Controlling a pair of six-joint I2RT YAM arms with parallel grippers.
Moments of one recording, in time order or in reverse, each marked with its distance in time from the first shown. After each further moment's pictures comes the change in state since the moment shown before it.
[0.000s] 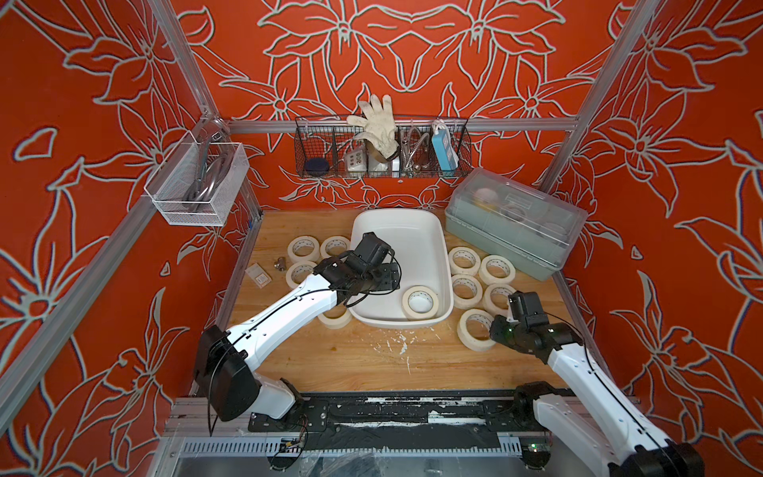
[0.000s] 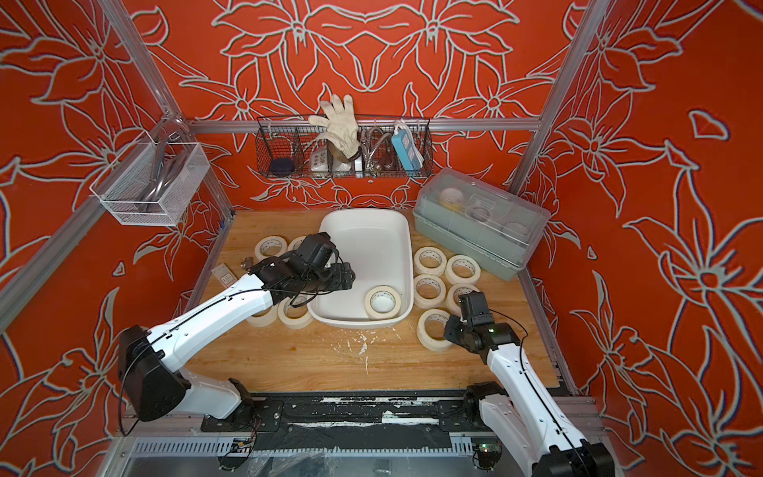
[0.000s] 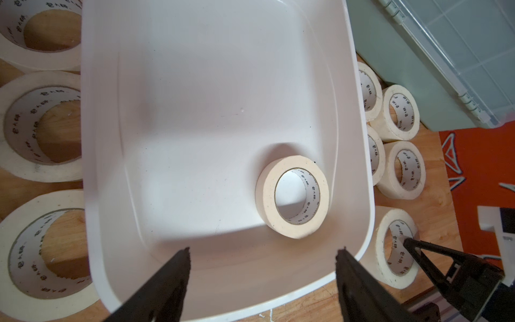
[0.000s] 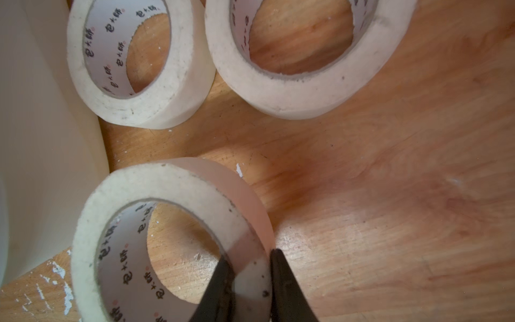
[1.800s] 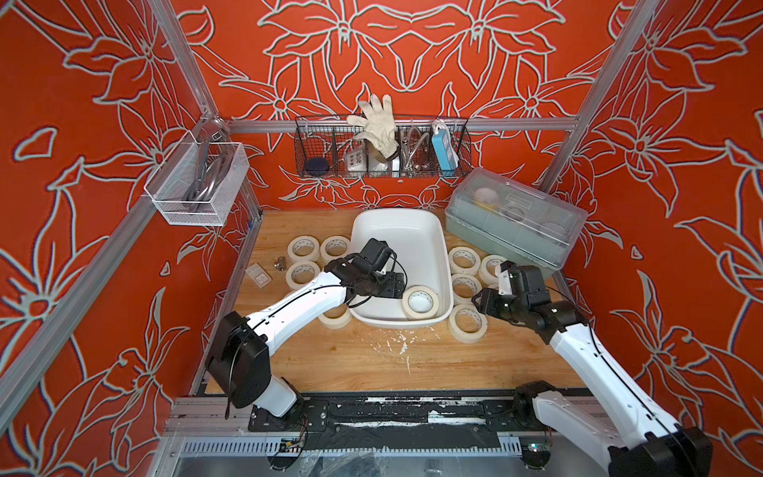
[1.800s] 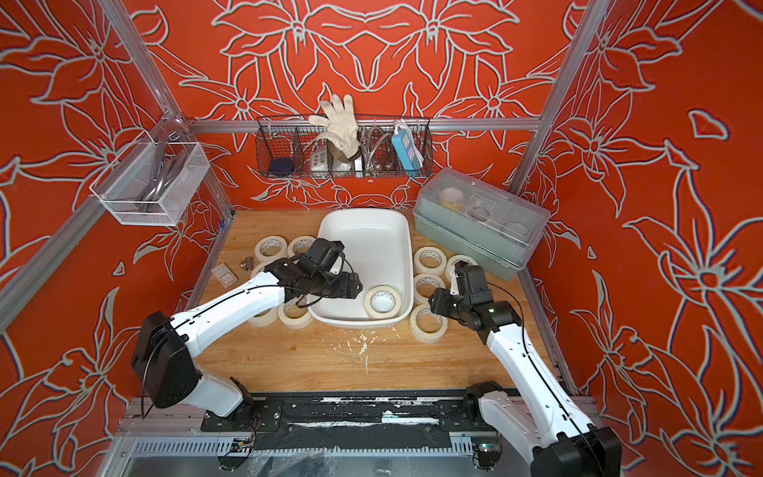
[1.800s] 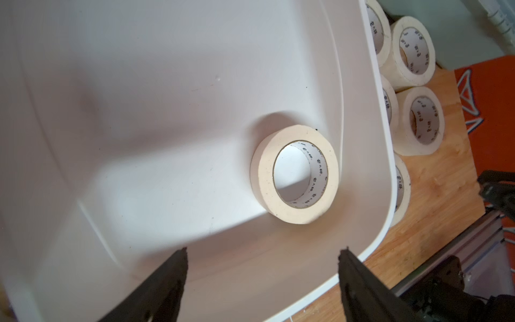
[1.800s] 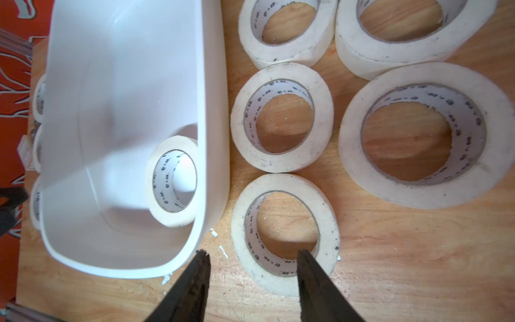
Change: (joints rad) left arm 0.026 0.098 -0.040 0.068 0.173 0.193; right arm 0.073 0.101 0.277 0.025 -0.140 -0.072
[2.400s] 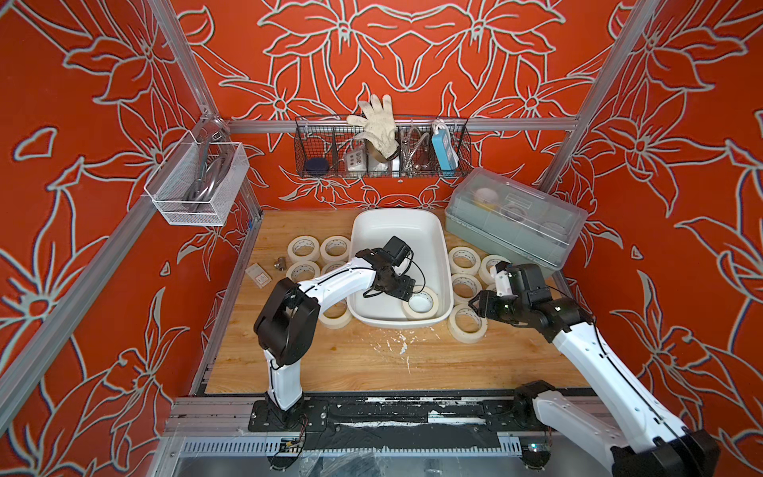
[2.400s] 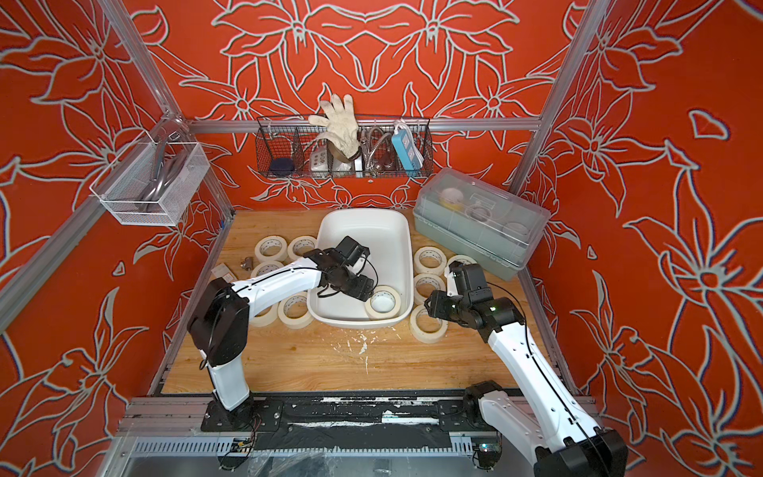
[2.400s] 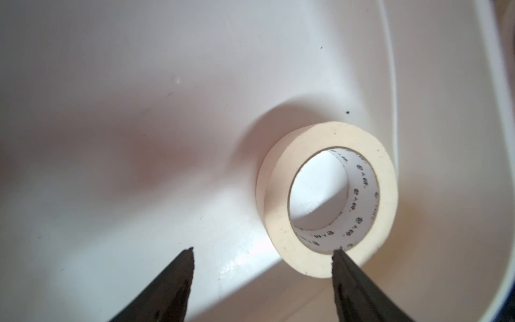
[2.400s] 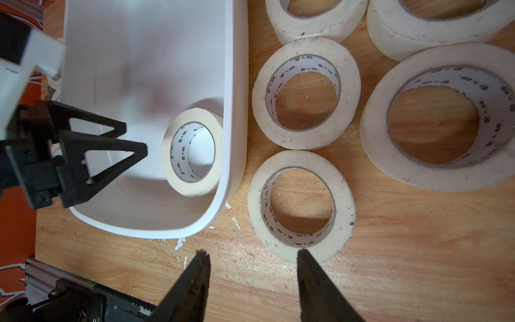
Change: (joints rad) left arm 0.000 0.352 0.171 -0.016 0.028 0.238; right arm 0.037 0.005 0.055 -0.102 -0.037 -0.027
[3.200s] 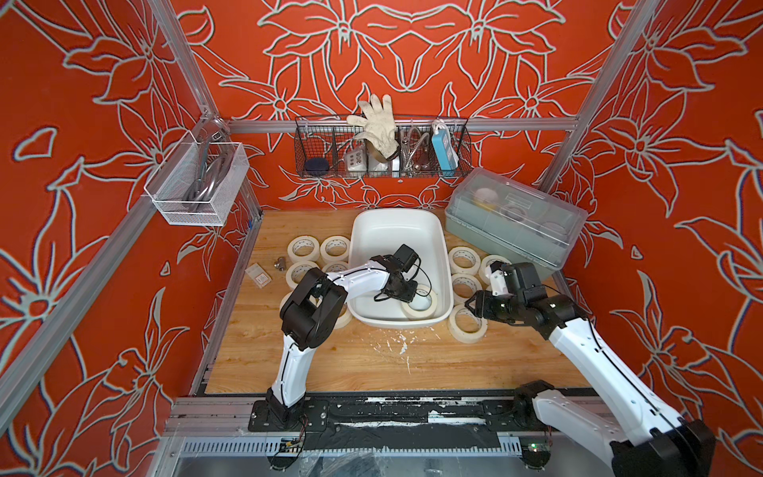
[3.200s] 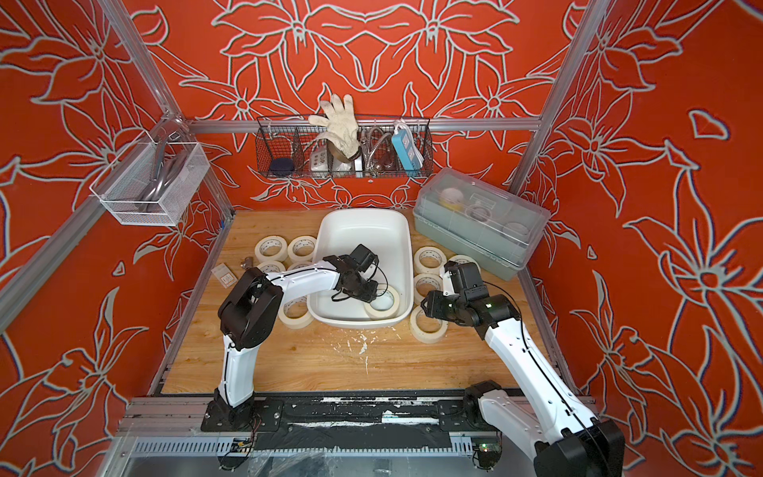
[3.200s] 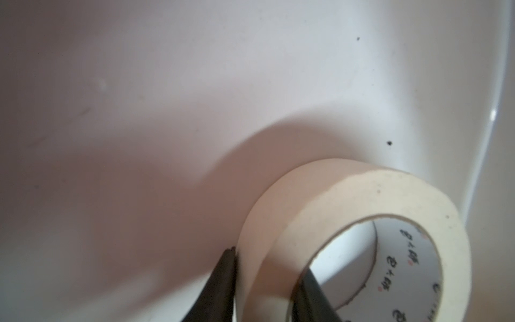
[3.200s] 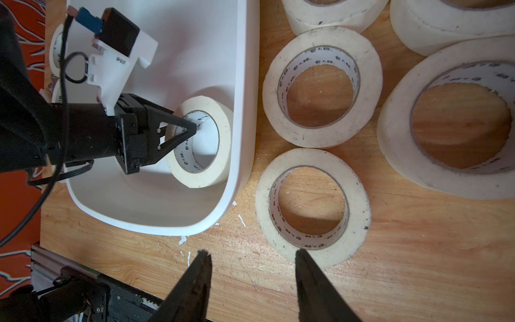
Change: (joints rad) left arm -0.013 0.163 0.030 0.131 -0.002 -0.060; right arm 0.017 0.029 0.000 0.021 -0.024 -0.003
